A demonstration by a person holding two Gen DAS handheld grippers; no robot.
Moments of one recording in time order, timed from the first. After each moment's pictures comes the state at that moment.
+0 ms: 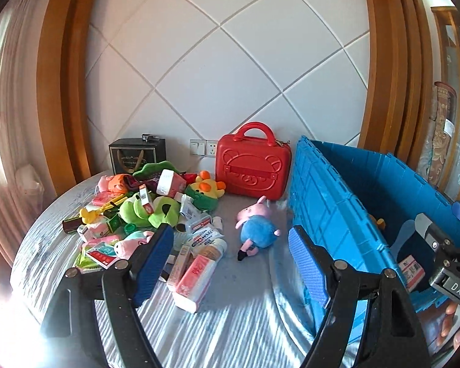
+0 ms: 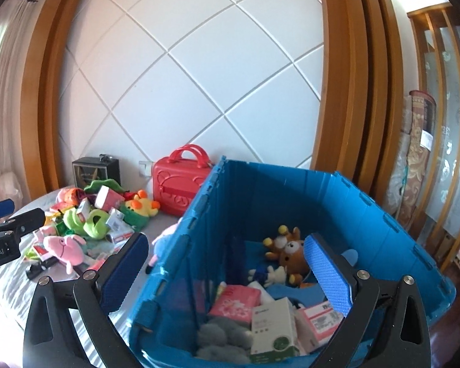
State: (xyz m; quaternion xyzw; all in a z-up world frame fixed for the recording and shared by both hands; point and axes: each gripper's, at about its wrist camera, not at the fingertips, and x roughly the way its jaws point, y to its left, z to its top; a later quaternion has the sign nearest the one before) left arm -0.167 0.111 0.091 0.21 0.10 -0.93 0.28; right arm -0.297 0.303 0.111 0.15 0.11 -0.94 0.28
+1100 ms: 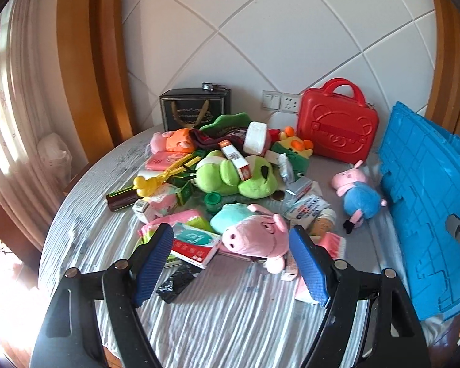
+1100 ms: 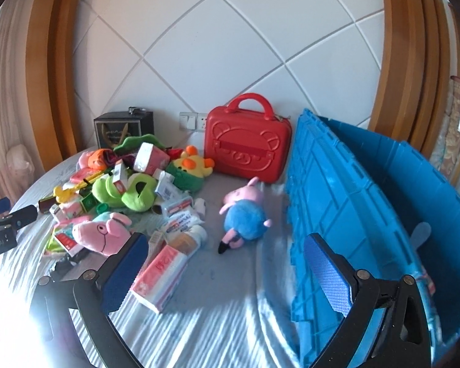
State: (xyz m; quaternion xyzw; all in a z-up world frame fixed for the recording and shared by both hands) left arm -0.126 -0.105 0.010 0.32 0.13 -0.87 0.35; right arm -0.278 0.111 0.039 0.27 0.14 -0.90 0.31
